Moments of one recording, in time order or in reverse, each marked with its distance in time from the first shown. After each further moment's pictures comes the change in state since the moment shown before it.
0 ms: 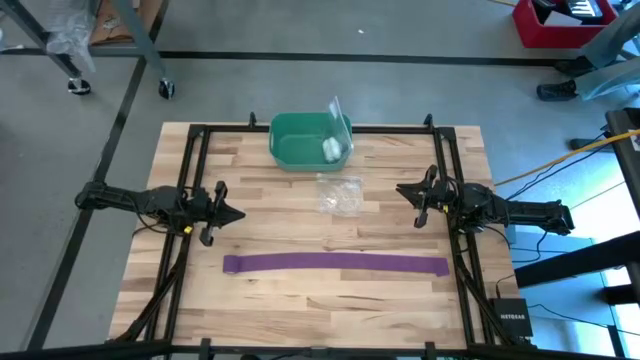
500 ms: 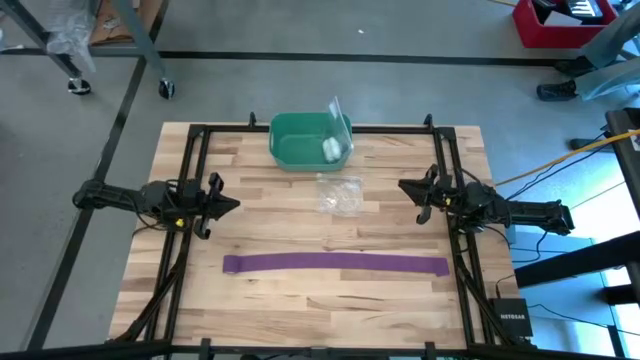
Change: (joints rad) left arm -0.001 0.065 0.069 0.172 -0.063 0.027; right arm 0.000 0.000 -0.001 0.085 0.035 0.193
